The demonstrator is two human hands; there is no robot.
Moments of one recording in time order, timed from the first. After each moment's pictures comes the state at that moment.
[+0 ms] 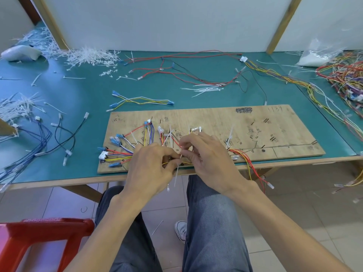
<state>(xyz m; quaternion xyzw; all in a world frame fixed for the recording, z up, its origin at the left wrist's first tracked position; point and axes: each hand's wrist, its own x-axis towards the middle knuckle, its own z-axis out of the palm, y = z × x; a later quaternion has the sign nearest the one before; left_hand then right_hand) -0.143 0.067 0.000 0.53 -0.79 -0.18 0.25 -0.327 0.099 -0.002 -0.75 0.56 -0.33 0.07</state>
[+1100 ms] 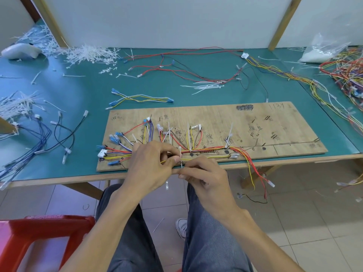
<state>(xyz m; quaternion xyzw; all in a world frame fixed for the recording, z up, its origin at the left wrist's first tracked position) -0.146 0.063 0.007 0.54 -0.77 -0.27 0.22 -0.316 0.140 -0.060 -0.70 0.52 -0.47 0.10</state>
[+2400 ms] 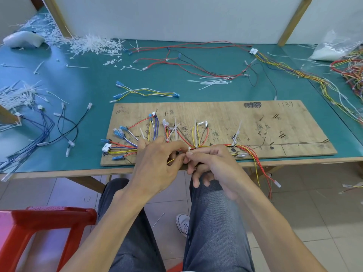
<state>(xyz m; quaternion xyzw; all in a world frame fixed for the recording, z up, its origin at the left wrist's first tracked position) -0.140 0.068 -0.011 0.48 -0.82 -0.17 0.25 -0.323 0.115 0.000 -0.41 0.56 -0.39 0.61</state>
